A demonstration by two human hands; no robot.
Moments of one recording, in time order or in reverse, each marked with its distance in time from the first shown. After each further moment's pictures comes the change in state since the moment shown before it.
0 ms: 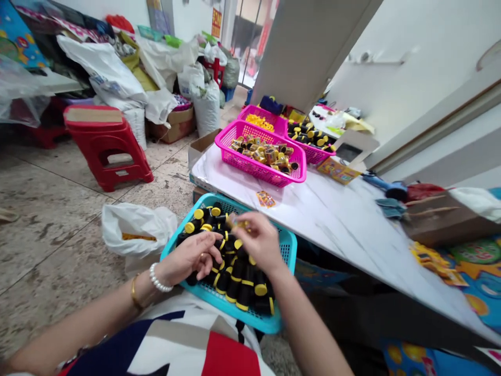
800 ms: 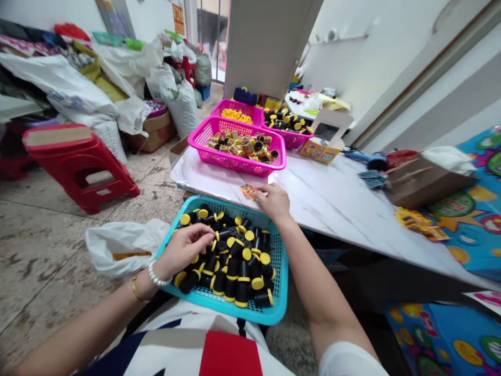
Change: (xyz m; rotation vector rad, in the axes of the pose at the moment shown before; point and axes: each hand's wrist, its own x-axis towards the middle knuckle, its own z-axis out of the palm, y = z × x) left_hand 0.027 0.014 0.000 0.622 0.145 0.342; right_hand 0.065 0.077 -0.063 -0.648 0.235 0.097
